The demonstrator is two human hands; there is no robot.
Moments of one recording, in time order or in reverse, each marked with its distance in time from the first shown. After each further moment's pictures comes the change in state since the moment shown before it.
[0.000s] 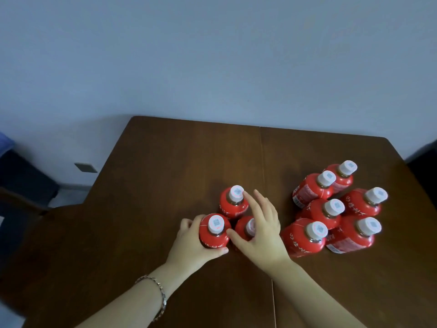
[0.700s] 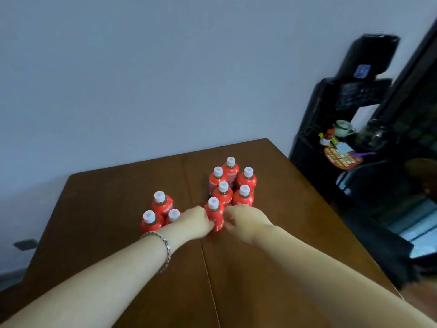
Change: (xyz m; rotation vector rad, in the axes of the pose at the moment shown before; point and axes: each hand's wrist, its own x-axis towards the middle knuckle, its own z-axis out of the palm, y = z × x) left_hand -0.111 0.199 0.053 0.688 -0.297 0.200; right_hand -0.130 -0.019 -0.169 -0.472 -0.208 0.201
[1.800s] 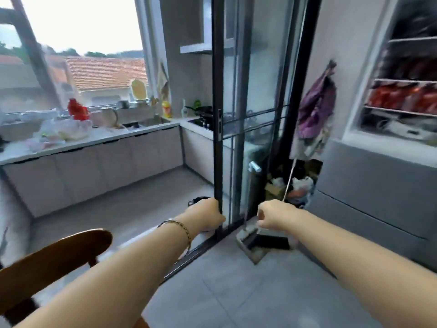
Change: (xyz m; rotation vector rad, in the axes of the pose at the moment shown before) left_hand -0.480 0.761 0.433 0.748 -0.511 1.864; right_hand -0.869 0.359 0.013 0.465 0.376 1.983
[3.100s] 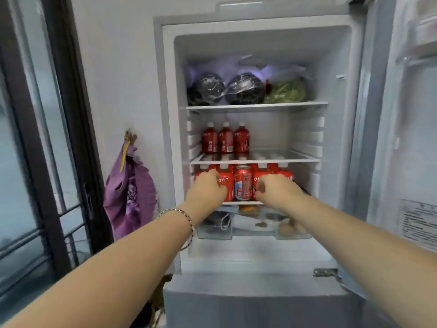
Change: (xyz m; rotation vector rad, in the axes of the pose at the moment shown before) left_hand 0.643 0.696 -0.078 -0.377 0.218 0.918; right_hand 0.268 0.709 -0.297 0.143 0.713 0.853
